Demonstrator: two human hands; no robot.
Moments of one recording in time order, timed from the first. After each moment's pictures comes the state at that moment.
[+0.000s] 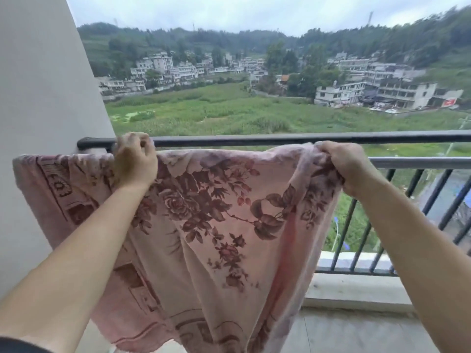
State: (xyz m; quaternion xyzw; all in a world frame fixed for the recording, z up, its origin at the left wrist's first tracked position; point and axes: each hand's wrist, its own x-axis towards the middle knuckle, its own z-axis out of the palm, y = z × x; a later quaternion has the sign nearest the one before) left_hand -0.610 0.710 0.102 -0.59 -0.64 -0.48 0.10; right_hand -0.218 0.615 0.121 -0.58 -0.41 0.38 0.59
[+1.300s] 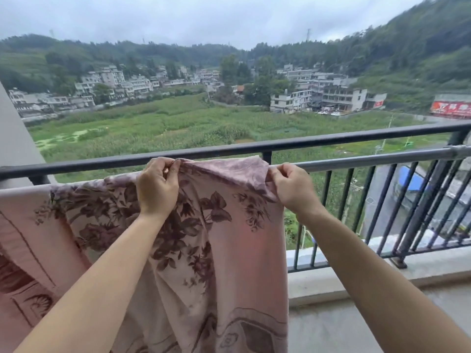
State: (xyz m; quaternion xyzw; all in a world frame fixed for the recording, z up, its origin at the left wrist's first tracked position) left_hand -0.419 0.683 0.085 -0.69 -0.43 -0.59 0.04; right_hand -0.170 0.579 0.091 -0.67 -0.48 0.14 0.54
